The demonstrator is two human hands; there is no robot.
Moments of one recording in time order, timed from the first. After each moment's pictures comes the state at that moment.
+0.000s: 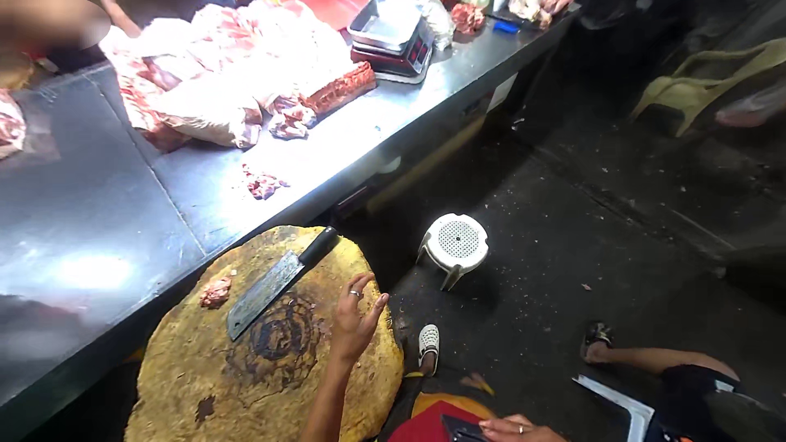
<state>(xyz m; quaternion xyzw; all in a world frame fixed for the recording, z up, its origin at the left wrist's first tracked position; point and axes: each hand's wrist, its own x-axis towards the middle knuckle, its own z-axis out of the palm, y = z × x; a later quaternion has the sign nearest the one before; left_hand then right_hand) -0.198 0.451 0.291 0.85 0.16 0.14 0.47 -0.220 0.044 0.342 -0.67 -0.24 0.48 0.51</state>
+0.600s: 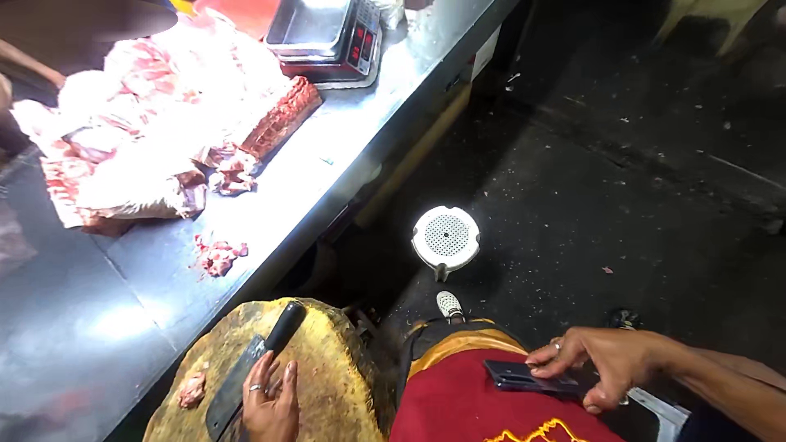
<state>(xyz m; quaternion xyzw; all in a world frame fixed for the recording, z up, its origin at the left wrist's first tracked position) -0.119 0.494 0.306 0.82 0.39 0.19 0.37 0.163 0.006 0.364 -0.58 -0.34 0.65 0.36</state>
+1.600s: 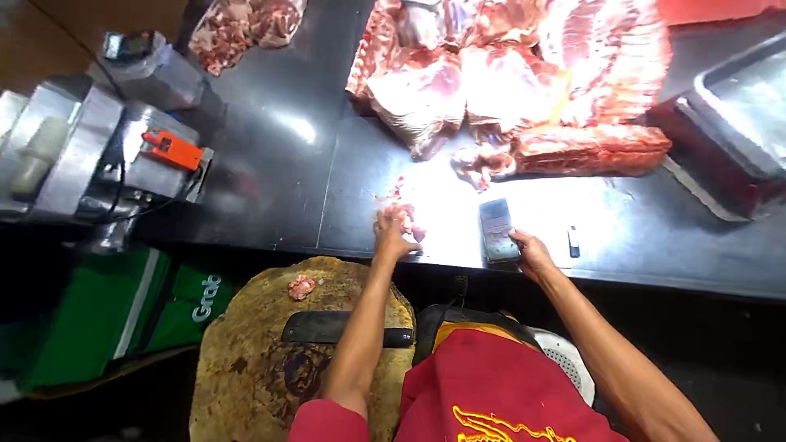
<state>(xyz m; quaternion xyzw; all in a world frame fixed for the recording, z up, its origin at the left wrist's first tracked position) 0.081 0.856 0.216 0.69 0.66 0.00 0.30 0.385 0.711 0.175 -0.64 -0.10 0.57 0.50</state>
